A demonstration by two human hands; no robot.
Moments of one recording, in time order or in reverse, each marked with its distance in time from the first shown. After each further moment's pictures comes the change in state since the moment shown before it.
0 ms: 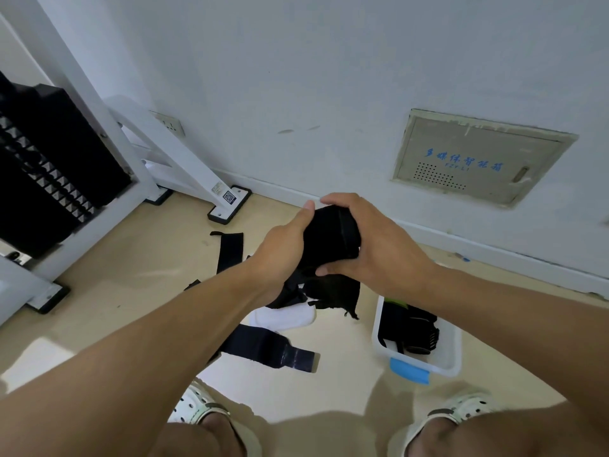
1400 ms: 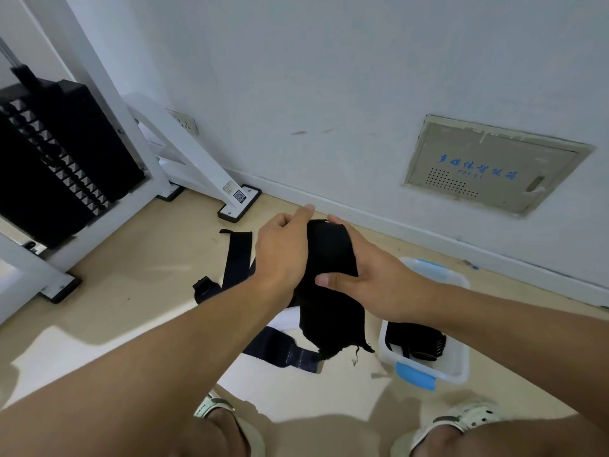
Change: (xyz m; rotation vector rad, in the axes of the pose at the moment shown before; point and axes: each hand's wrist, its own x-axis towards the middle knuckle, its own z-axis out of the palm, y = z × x) left_hand -0.015 0.004 0.001 -0.132 0.372 0.024; right_hand -0.011 -0.013 0.022 0.336 -0.293 0.139
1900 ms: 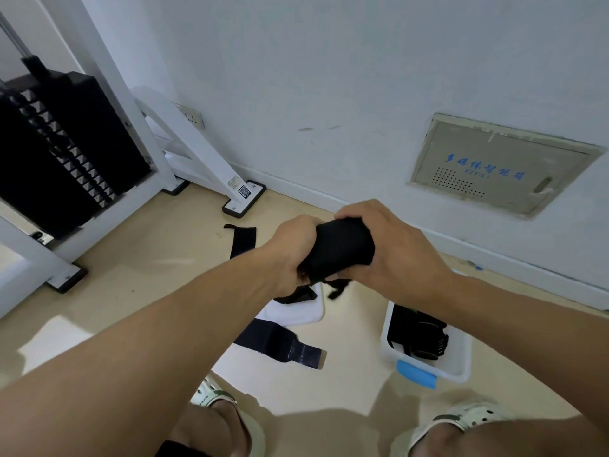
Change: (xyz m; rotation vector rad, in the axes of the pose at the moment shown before) left_hand 0.004 0.011 -0.008 0.014 -0.285 -0.313; right_hand -0.002 -0.010 -0.017 -0.459 0.273 -0.191
